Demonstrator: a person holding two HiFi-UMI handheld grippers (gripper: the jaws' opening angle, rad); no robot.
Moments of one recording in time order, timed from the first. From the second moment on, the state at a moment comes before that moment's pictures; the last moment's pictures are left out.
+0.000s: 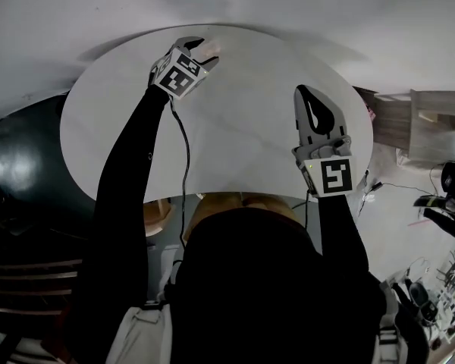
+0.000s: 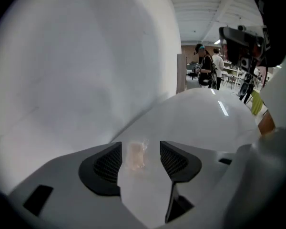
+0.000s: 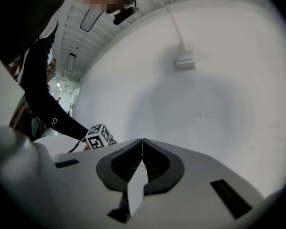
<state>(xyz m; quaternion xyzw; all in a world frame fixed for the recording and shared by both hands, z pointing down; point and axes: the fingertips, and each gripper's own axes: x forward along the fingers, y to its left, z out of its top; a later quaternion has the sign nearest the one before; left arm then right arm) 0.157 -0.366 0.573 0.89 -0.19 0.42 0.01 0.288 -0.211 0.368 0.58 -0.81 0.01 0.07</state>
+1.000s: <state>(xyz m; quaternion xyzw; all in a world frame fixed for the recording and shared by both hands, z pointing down) 0.096 -0.299 0.399 0.90 -0.34 0.26 -0.03 0.226 -0.239 0.333 0.51 -0.86 -0.03 0.02</state>
